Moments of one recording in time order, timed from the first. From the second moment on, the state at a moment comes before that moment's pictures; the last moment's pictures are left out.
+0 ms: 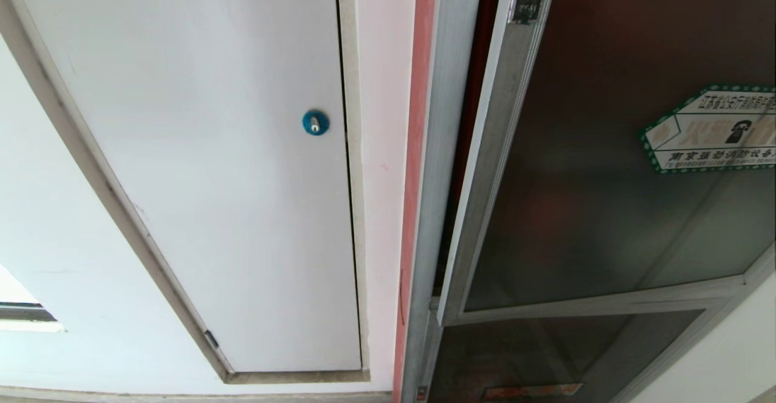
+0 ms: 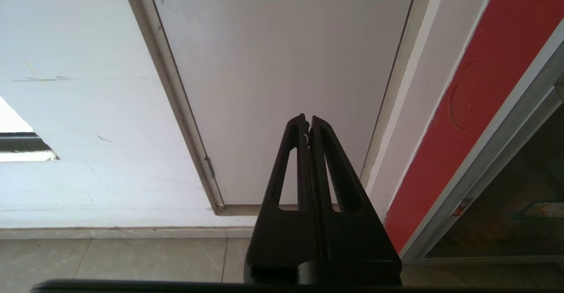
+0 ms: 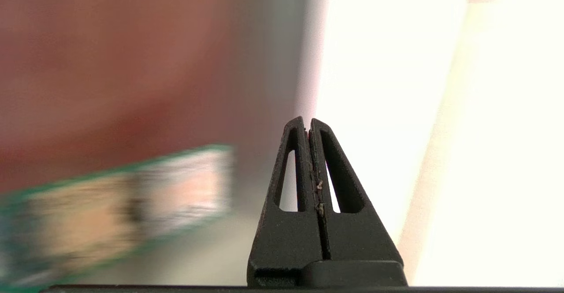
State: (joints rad) left arm 0.01 0.00 0.00 0.00 -0.02 0.00; right arm 0.11 0.75 -0.85 -0.50 -0.73 -0.43
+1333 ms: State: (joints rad) left arm 0.01 0.00 0.00 0.00 -0.02 0.00; right arm 0.00 0.00 -0.05 -0.07 -0.03 0.01
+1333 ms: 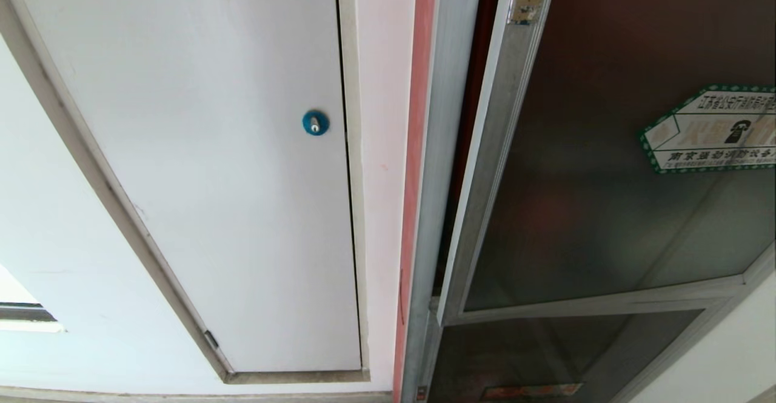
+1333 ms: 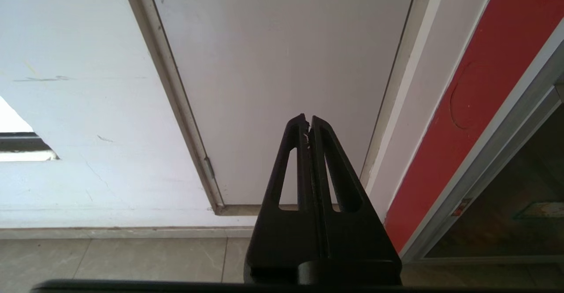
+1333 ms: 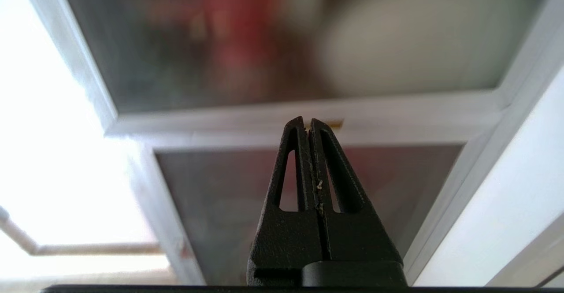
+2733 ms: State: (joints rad) left arm 0.01 0.00 -0.05 0.01 -0.03 0.00; right arm 0.00 0.00 0.00 0.01 -0.02 0.02
